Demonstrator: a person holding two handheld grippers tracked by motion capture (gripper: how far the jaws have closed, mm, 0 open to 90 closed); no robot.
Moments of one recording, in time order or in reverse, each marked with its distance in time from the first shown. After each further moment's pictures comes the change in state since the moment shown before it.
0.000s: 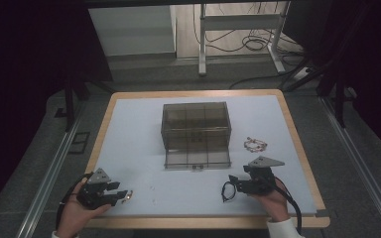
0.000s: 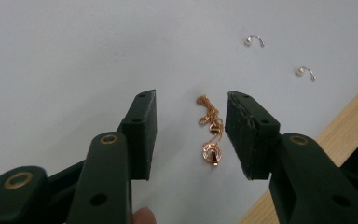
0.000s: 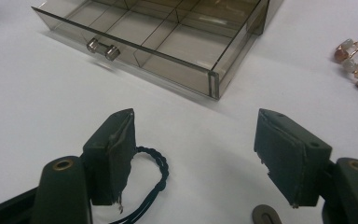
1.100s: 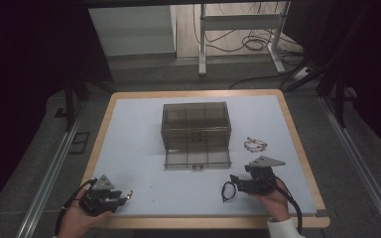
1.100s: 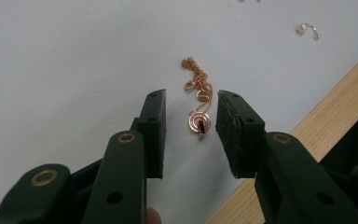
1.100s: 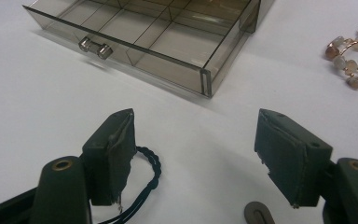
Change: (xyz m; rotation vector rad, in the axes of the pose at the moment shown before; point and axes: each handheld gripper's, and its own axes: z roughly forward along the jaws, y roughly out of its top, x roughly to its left) left arm -0.008 -0.011 0.010 0.088 -0.003 0.034; right arm -0.002 0.000 -0.001 0.002 -0.019 0.007
